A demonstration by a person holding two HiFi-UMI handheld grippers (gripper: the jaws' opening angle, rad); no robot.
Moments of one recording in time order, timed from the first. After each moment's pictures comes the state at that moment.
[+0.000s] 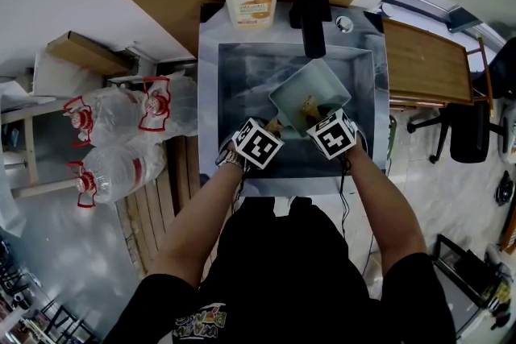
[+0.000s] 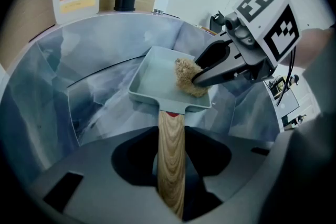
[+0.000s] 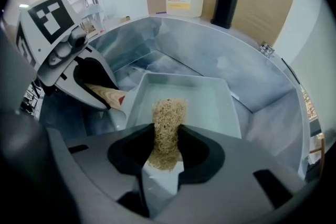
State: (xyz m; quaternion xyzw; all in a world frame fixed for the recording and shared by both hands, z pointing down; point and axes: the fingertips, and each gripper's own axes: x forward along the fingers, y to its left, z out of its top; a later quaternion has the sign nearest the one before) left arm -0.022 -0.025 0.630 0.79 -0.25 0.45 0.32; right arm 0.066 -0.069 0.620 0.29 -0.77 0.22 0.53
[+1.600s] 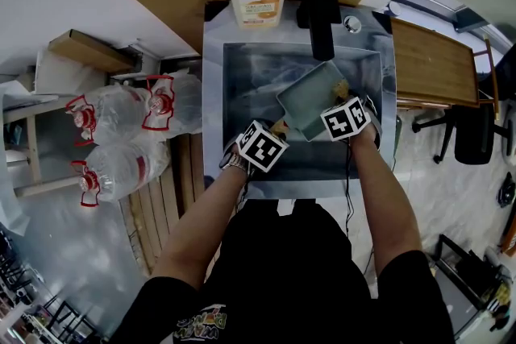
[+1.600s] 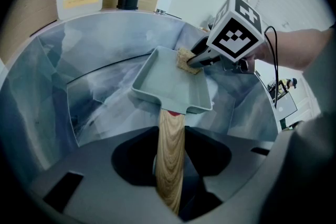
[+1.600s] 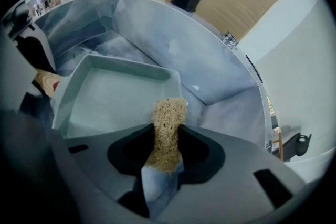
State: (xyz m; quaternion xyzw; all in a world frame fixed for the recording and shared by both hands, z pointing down) left arm -0.023 -0.024 0.630 0.79 -0.25 0.44 0.33; right arm 0.146 -0.135 0.636 0.43 -0.66 0.14 0.61
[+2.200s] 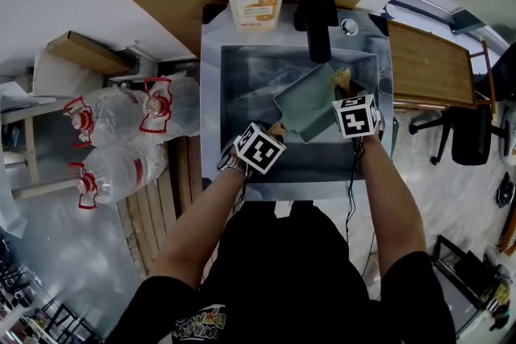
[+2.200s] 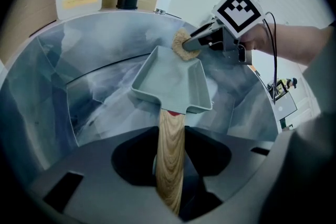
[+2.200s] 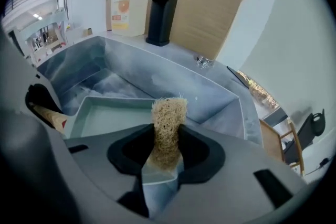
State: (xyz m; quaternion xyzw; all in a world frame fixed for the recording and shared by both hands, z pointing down) left arm -0.023 -0.023 0.631 0.79 -0.25 0.45 0.33; right arm 0.137 -0.166 0.593 0.47 -0.72 0.17 0.48
